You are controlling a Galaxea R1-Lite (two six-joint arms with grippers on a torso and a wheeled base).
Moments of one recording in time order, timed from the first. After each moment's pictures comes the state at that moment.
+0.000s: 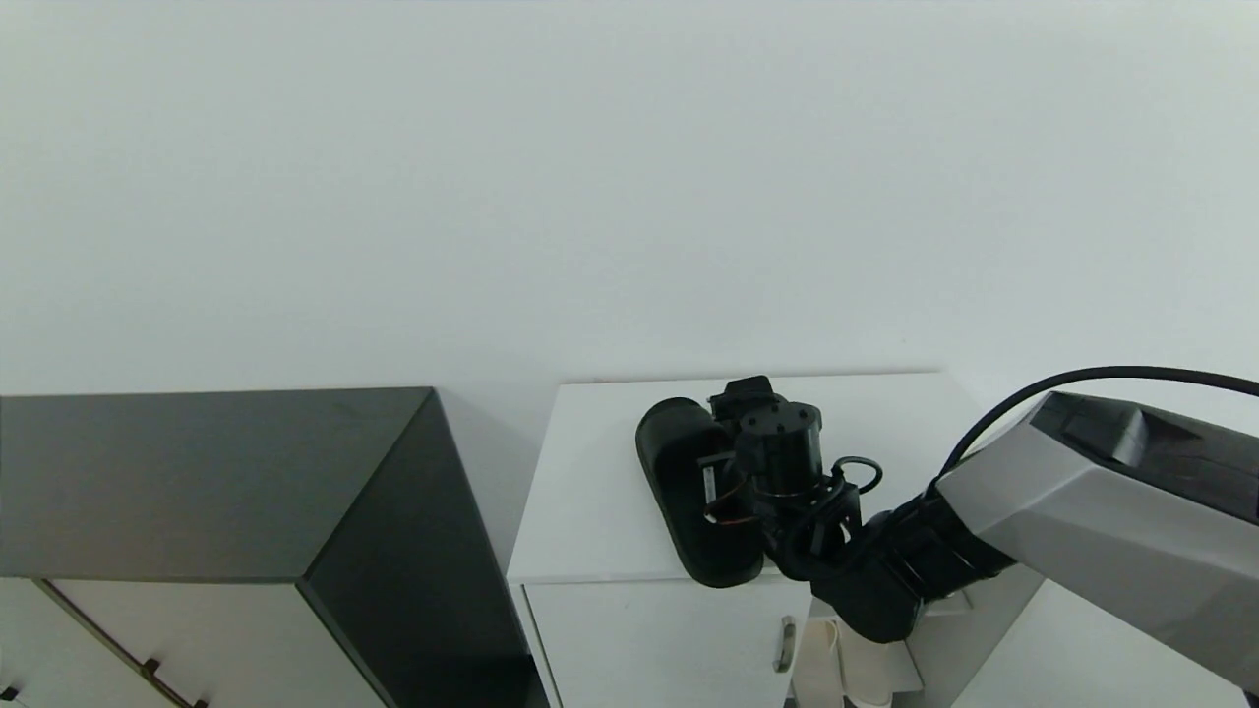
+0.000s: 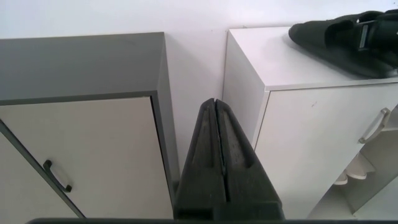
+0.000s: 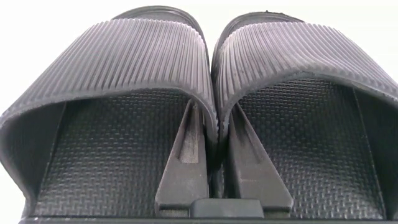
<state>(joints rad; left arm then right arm) 0.00 0.00 0.00 0.00 -0.02 0.01 0.74 2.25 -1.15 -0.88 -0.50 0.08</state>
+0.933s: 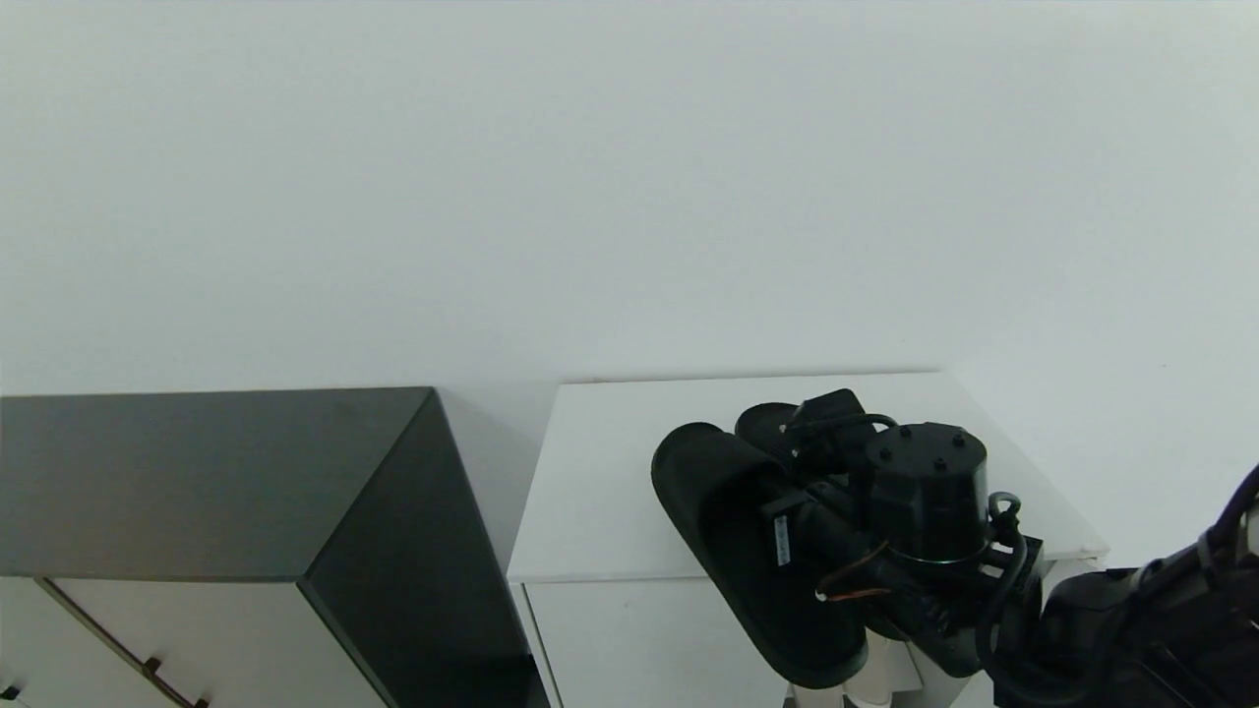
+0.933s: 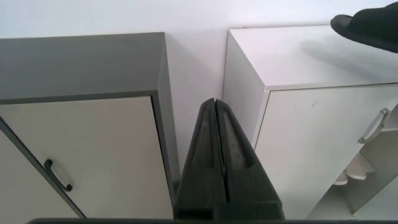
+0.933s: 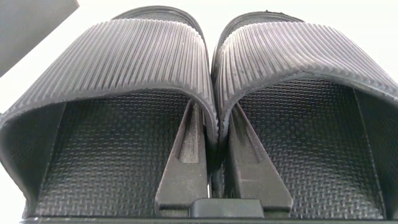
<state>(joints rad) 0.00 0.00 0.00 0.00 -0.02 0.01 0.81 1.88 -0.71 -0.93 -0.41 0.07</state>
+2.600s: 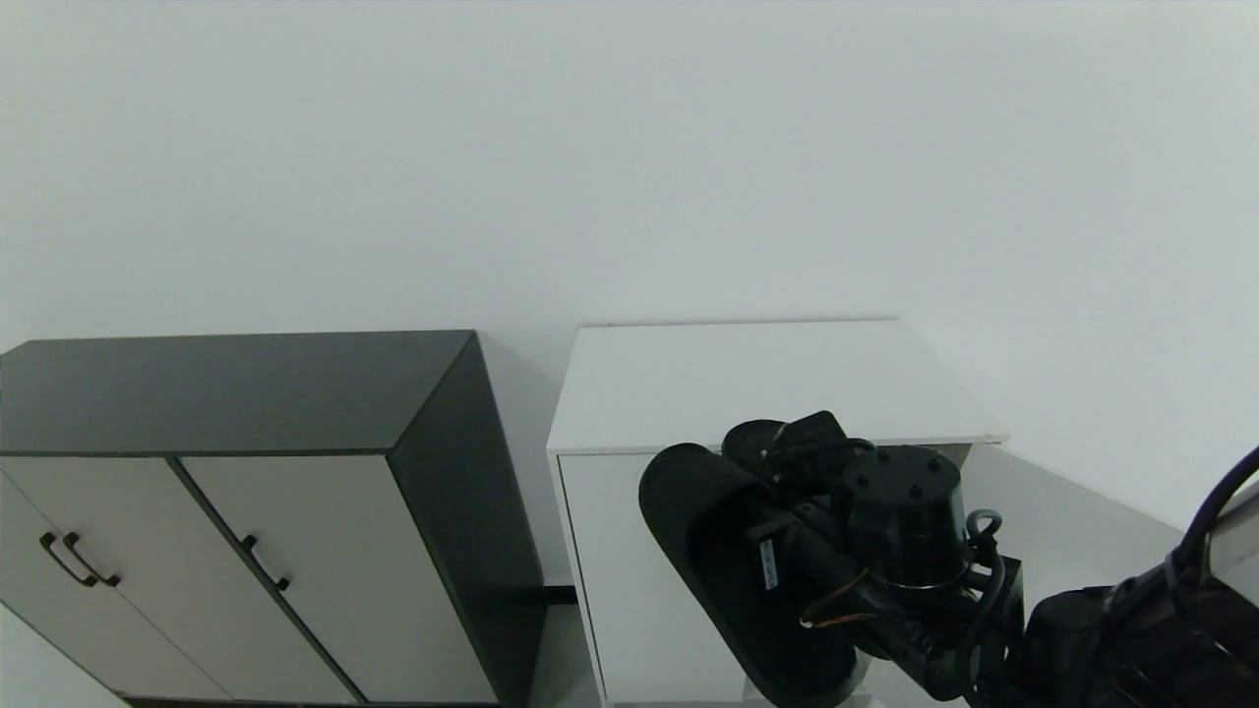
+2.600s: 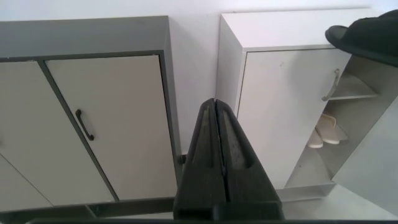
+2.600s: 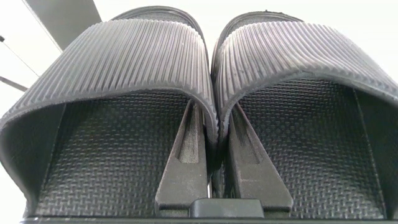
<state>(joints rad) 0.00 0.00 0.00 0.00 -0.02 0.01 0.83 1.91 -0.69 -0.95 -0.41 0.06</state>
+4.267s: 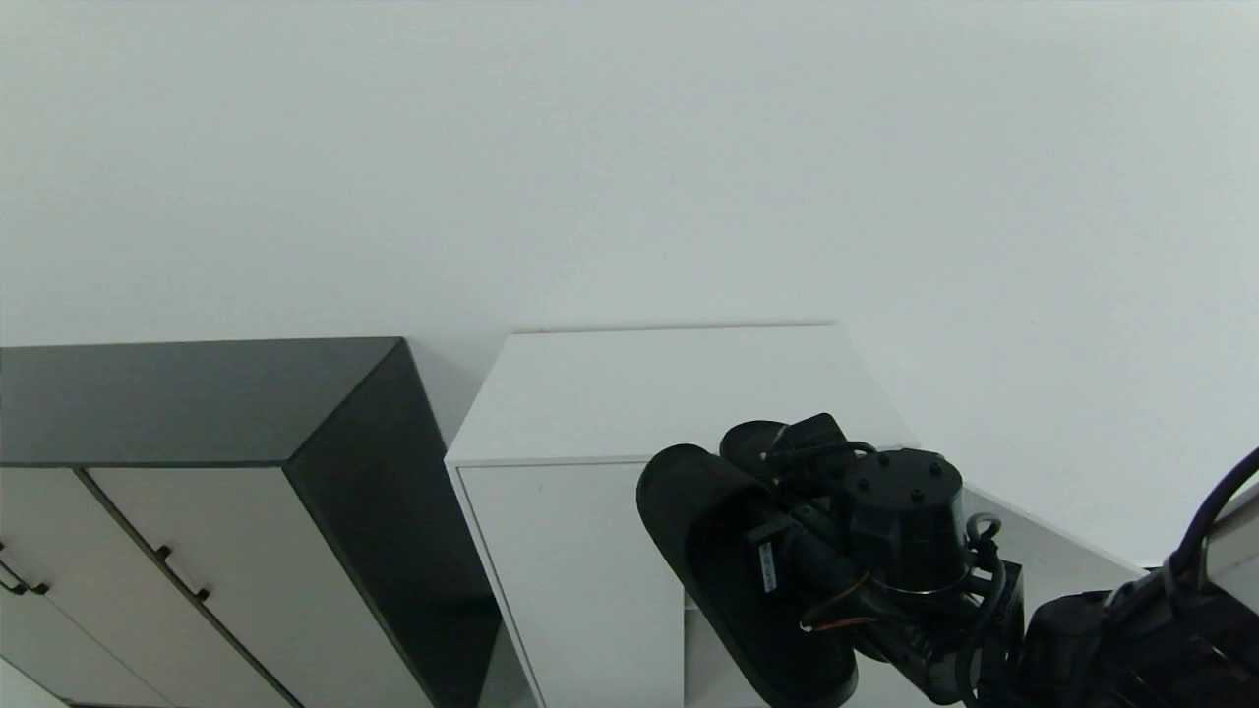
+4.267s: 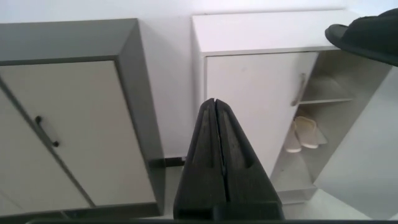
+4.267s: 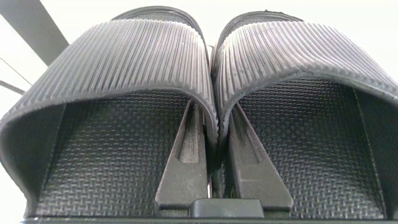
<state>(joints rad) 0.00 0.00 0.00 0.00 -0.02 0.02 0.84 1.92 -0.68 -0.97 -0.41 0.06</state>
